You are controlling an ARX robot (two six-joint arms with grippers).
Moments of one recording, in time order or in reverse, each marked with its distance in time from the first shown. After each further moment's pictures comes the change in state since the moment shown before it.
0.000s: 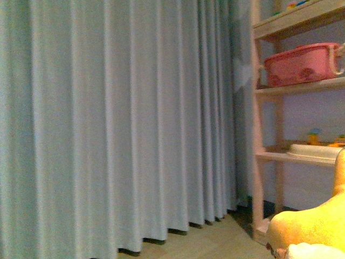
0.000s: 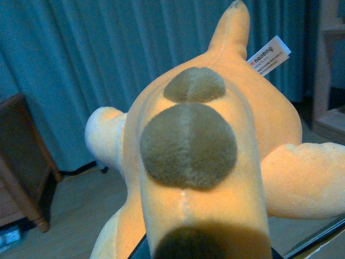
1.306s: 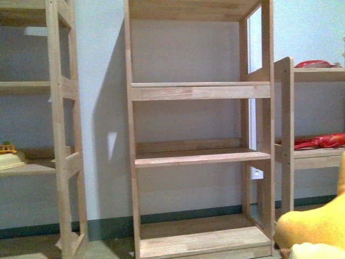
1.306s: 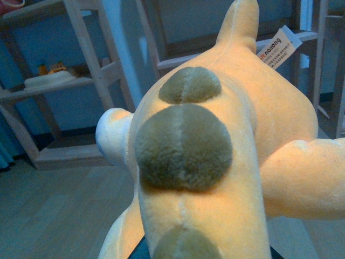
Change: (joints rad) left arm 0.000 0.000 0.000 -0.001 0.005 0.000; right arm -0.003 -0.001 0.000 -0.003 0.014 -0.001
